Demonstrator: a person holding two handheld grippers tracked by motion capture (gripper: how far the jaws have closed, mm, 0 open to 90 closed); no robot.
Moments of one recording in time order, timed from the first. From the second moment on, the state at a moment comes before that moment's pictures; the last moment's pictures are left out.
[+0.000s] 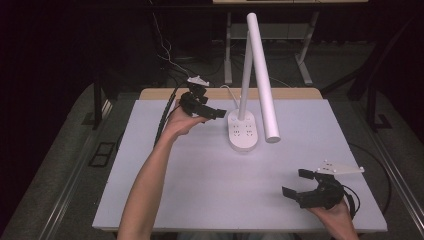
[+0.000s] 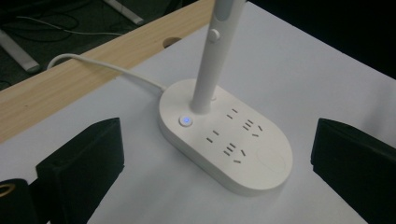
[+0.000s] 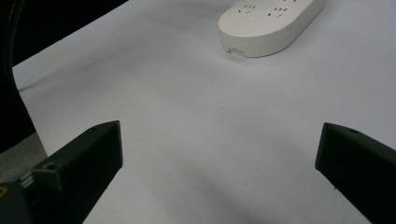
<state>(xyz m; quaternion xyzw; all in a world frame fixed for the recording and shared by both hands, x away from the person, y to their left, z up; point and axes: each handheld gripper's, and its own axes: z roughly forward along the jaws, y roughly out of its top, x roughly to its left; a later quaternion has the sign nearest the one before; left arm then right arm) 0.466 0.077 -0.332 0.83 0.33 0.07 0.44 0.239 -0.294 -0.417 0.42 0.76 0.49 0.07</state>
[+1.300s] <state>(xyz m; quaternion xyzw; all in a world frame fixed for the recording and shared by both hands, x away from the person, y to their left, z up) 0.507 0.055 -0.374 0.79 0.40 0.05 0.45 0.238 -0.299 -0.416 0.42 0.76 0.49 0.07</state>
